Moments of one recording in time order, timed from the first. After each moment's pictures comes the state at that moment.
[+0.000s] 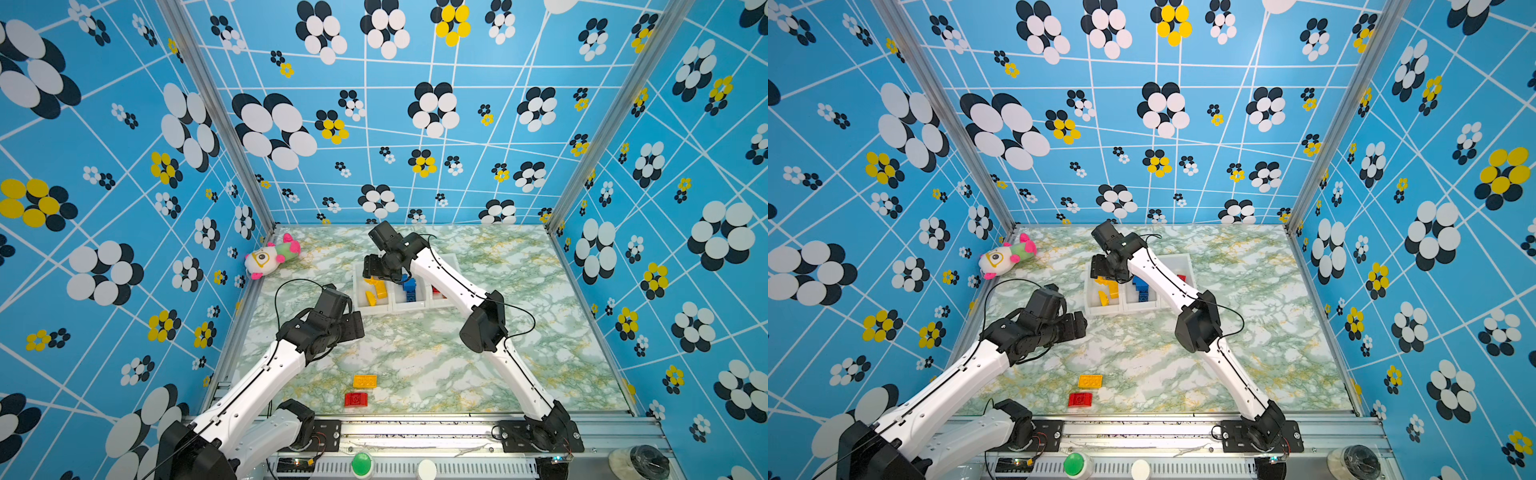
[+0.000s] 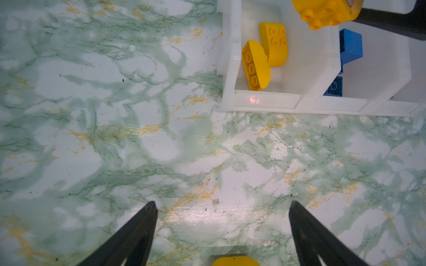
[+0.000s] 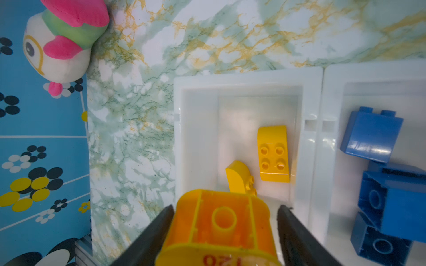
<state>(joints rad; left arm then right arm) -0.45 1.01 0.75 -0.71 -0.08 -0.60 0.78 2.57 2.67 -1.13 -0.09 0.69</state>
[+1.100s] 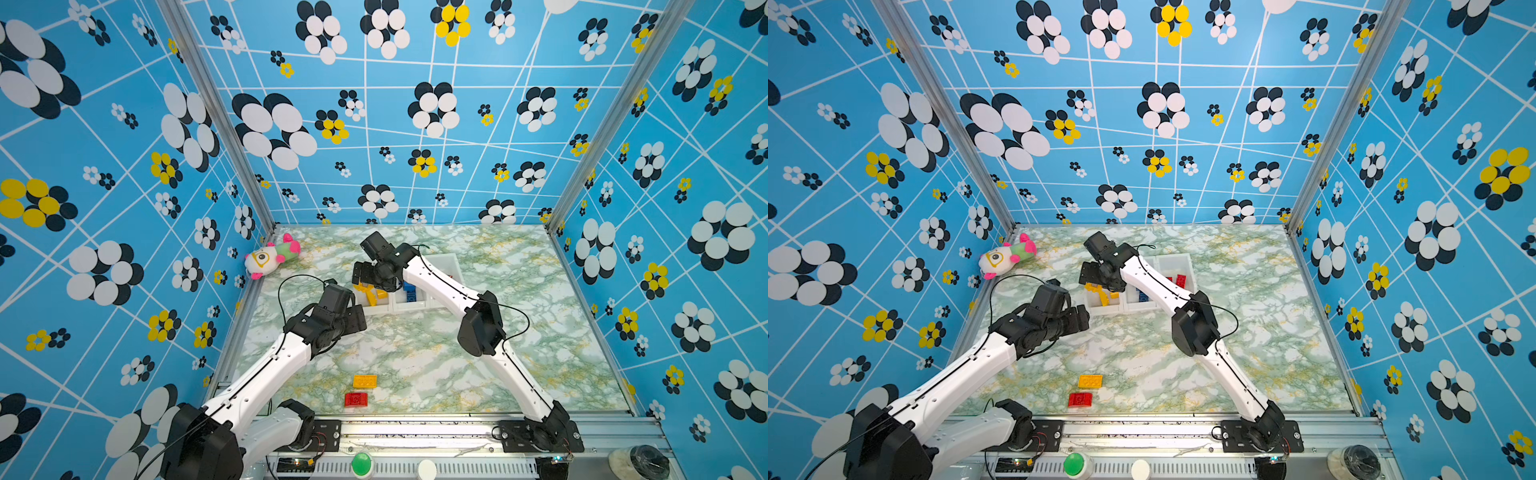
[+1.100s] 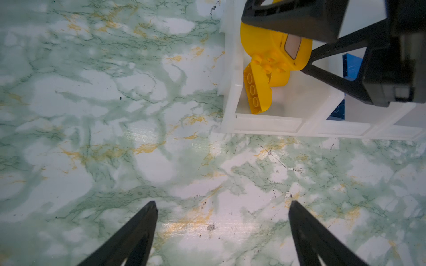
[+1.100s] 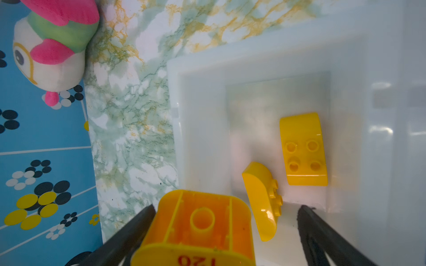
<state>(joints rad) -0.44 1.09 0.75 -0.61 -0.11 -0.62 0.82 2.57 2.55 -1.00 -0.09 0.84</state>
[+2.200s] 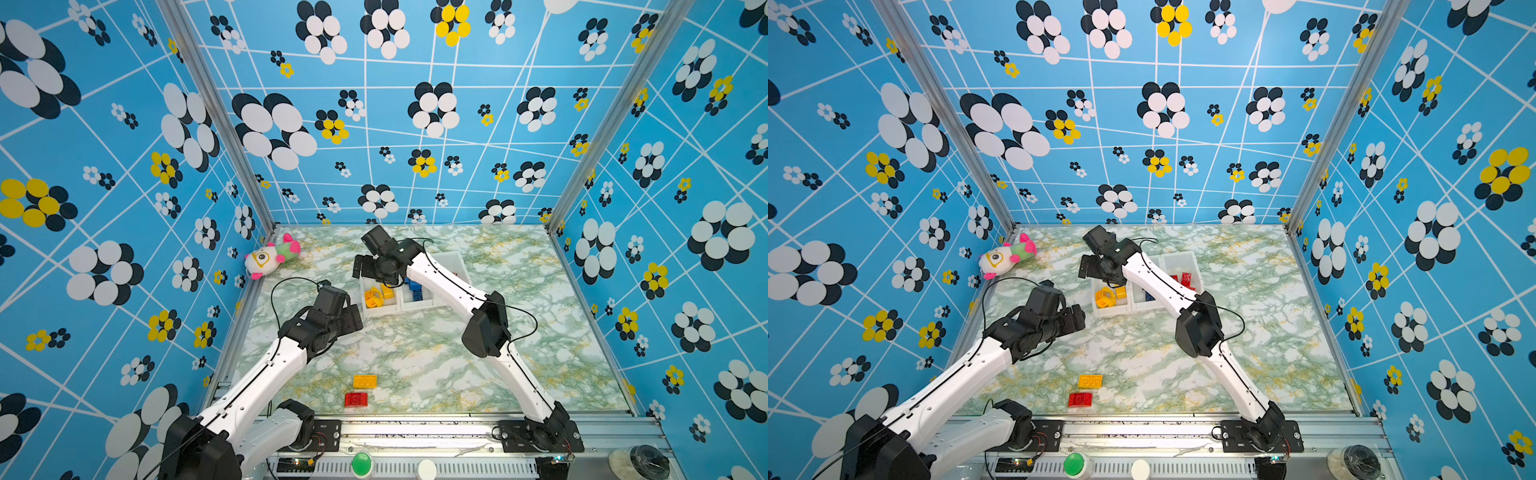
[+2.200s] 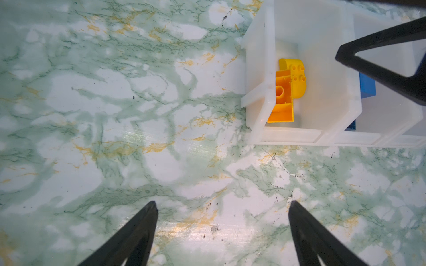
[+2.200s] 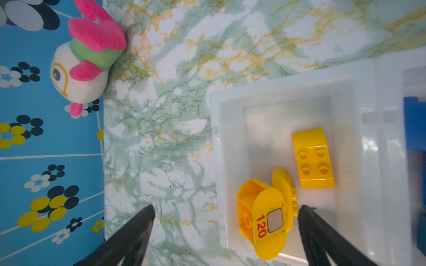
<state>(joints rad) -0.41 1.04 0.73 -0.60 -0.11 -0.64 0.82 2.48 2.54 -1.00 -0.01 0.81</state>
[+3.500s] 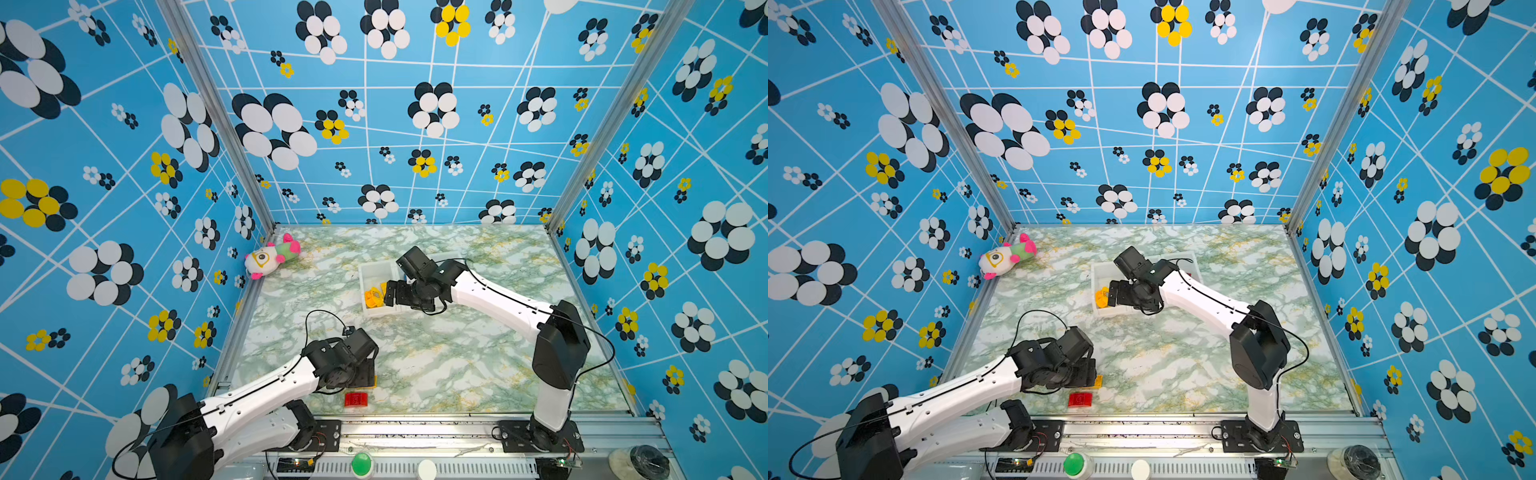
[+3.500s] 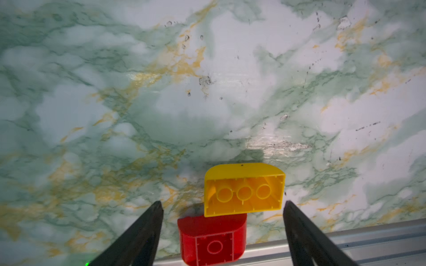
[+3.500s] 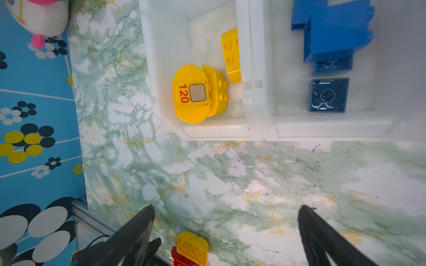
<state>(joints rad) -0.86 1.03 0.59 -0.87 -0.05 -0.88 0.82 1.88 1.63 -0.80 -0.07 0.79</state>
